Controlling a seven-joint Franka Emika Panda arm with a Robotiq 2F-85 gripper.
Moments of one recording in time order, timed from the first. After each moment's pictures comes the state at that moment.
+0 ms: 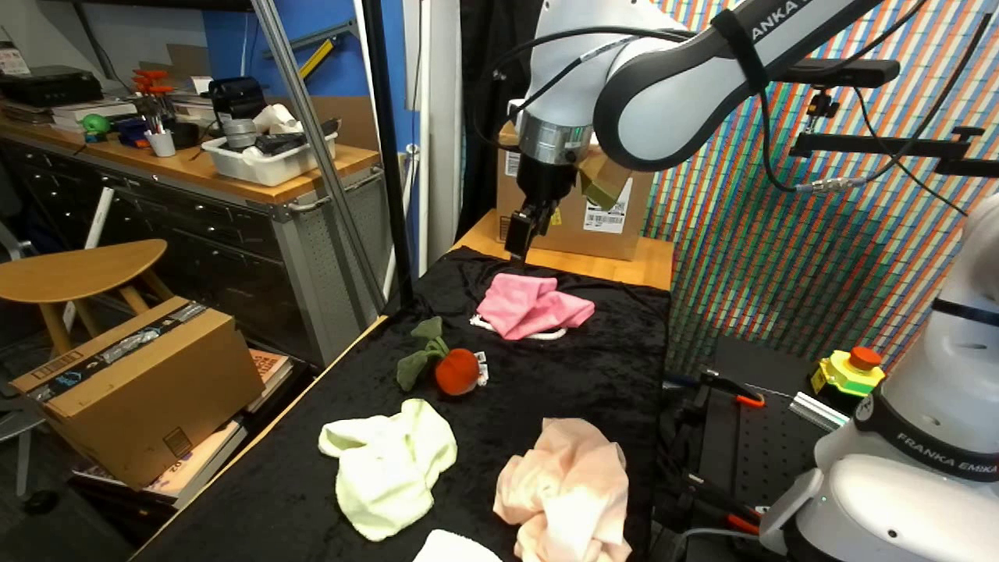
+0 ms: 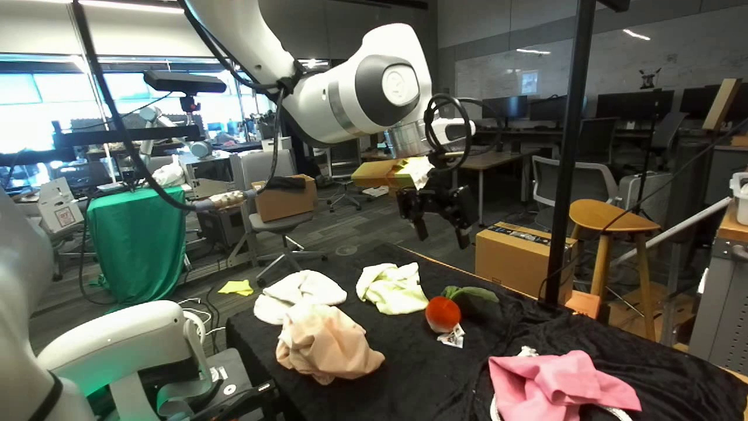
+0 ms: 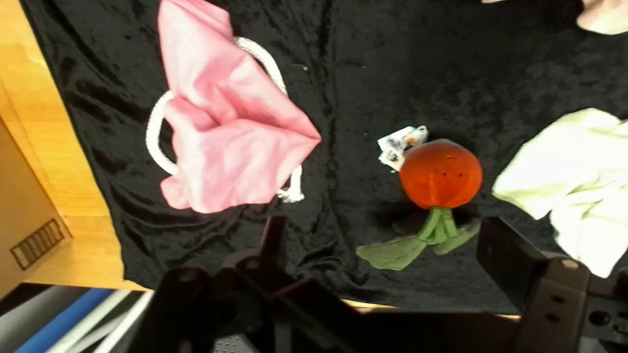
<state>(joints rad) 0.03 -0.08 0.08 -2.39 -0.27 2.49 0.18</state>
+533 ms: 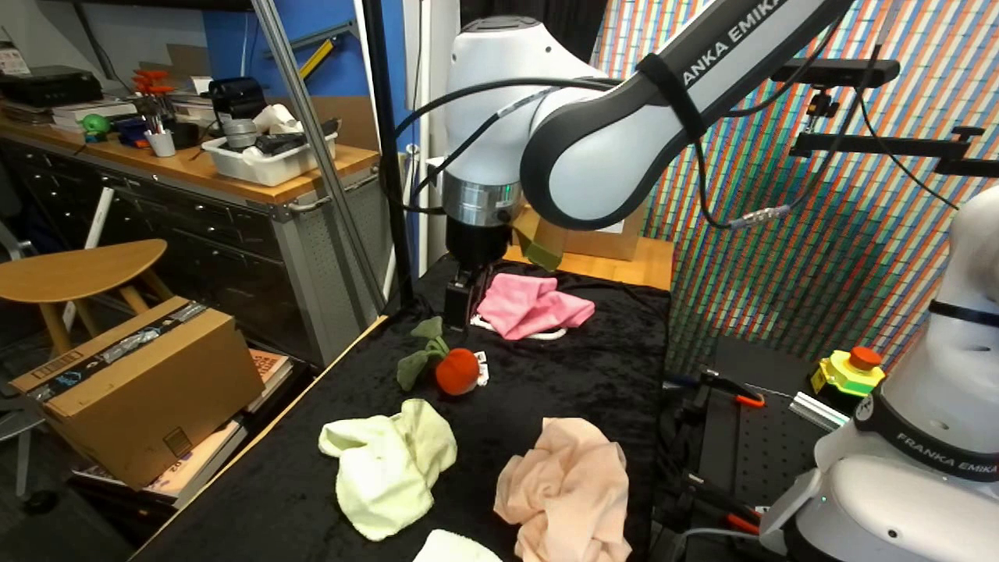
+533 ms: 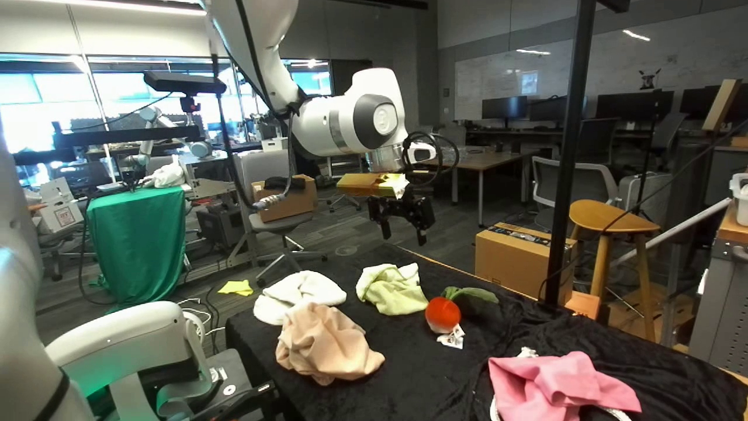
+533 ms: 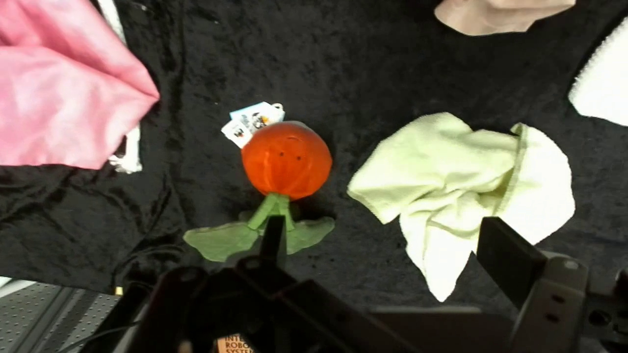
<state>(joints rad) 0.16 0.15 0.16 -2.22 -0.19 2.48 0.14</state>
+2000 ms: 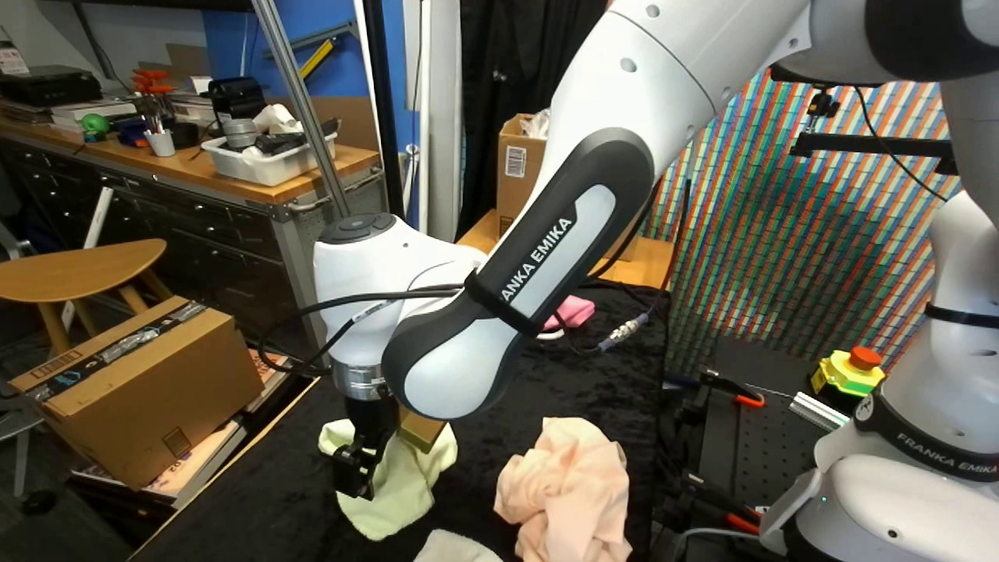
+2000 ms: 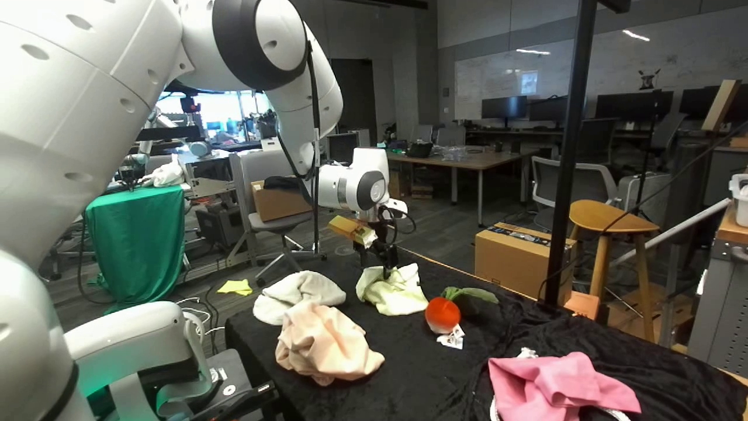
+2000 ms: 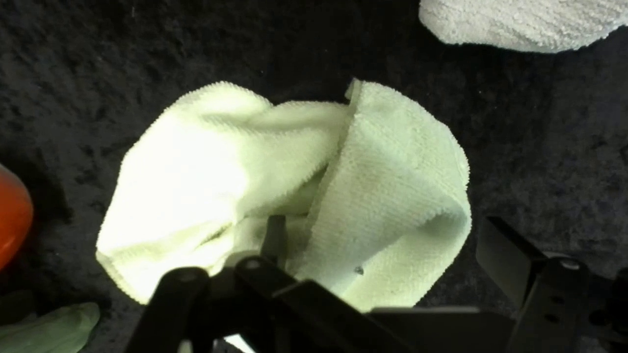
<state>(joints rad) 0.37 0.68 0.15 -1.82 -0.10 2.54 0.38</state>
